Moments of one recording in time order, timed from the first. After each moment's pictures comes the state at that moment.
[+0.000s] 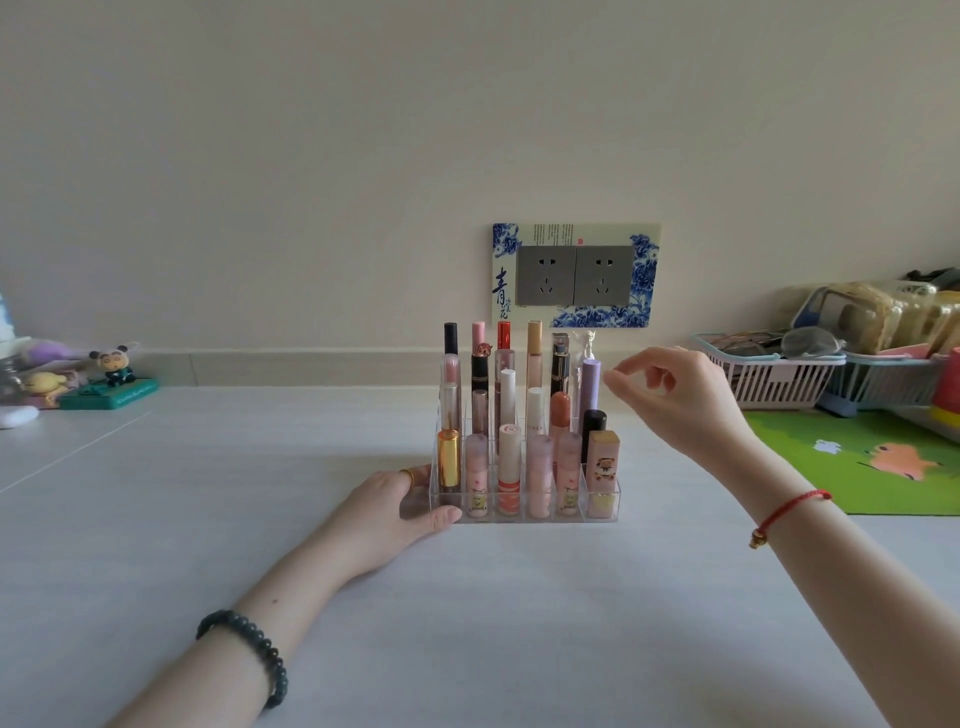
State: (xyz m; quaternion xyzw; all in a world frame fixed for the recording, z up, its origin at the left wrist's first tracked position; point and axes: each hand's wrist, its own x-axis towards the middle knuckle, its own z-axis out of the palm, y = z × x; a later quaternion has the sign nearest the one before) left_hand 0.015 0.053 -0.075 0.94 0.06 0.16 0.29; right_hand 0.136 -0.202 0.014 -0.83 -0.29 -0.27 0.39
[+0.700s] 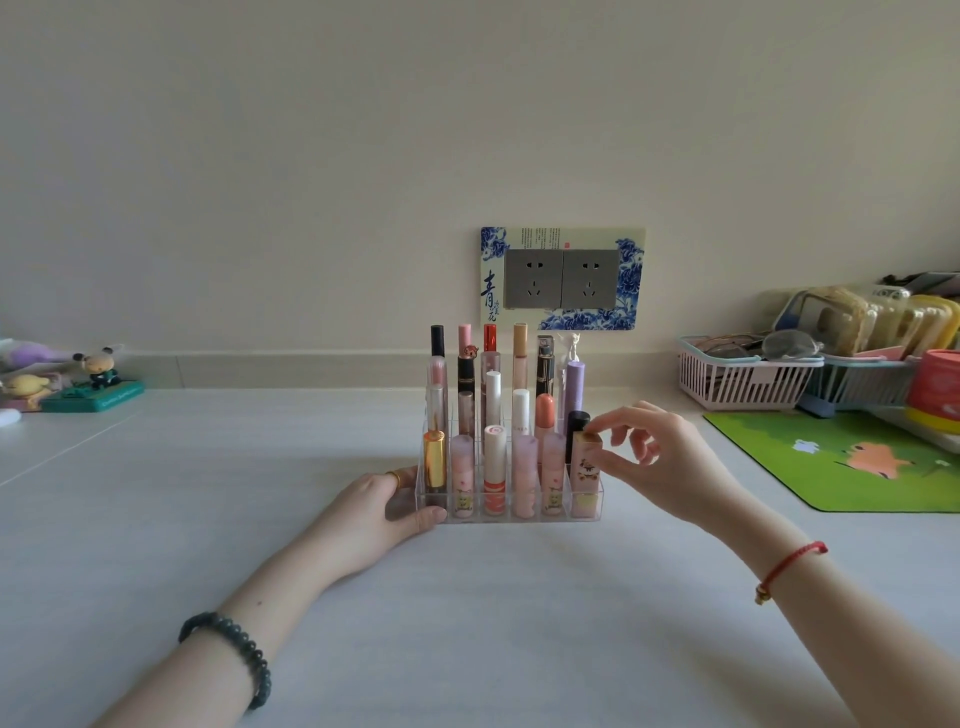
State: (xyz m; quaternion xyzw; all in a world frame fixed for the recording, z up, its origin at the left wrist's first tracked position) left_hand 0.011 0.048 -0.072 0.94 0.05 0.17 0.30; right_hand 0.132 -0.220 -0.027 -0.82 -0.39 -0.17 0.37
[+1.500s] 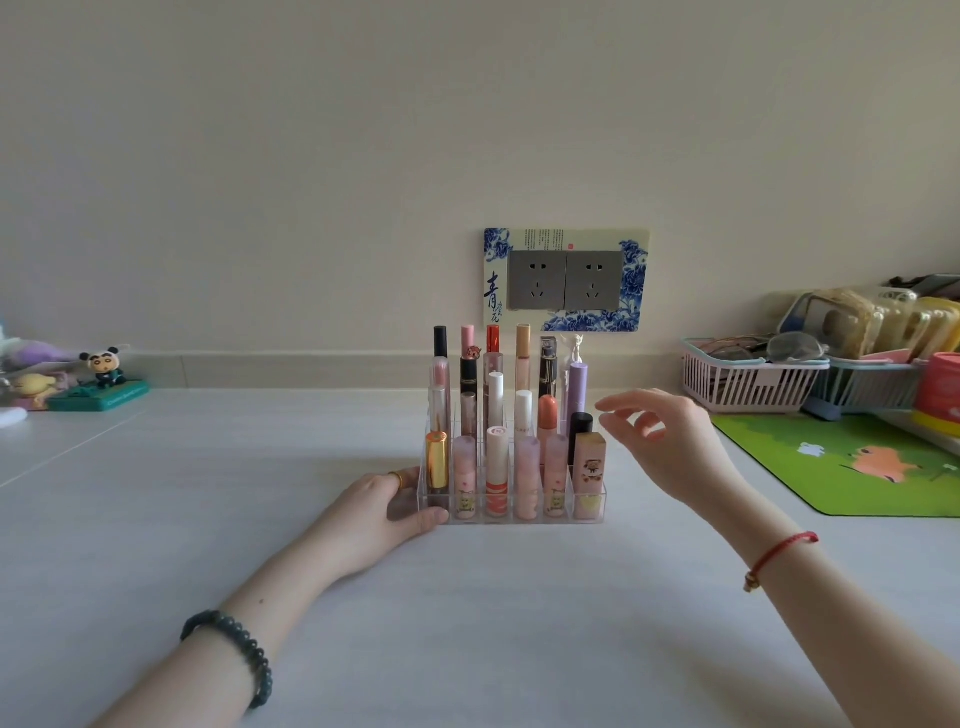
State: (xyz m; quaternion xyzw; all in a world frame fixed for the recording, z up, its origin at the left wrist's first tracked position) left_hand 0.012 0.050 -0.073 0.94 0.05 0.17 0.29; right_hand 0.138 -0.211 -0.017 -0.82 -0.32 -0.22 0.42
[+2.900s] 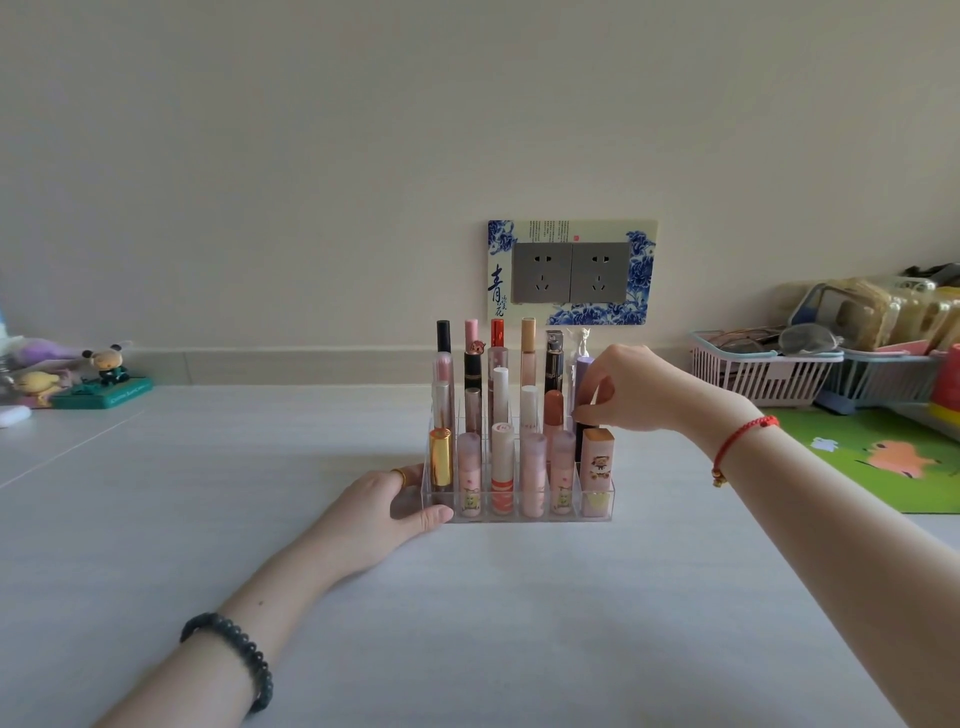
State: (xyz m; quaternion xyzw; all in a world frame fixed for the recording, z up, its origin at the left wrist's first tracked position) left_hand 0.013 0.052 -0.075 0.94 0.04 0.17 0.30; right_hand 0.142 -0.178 0.038 -0.91 -0.39 -0.10 0.13
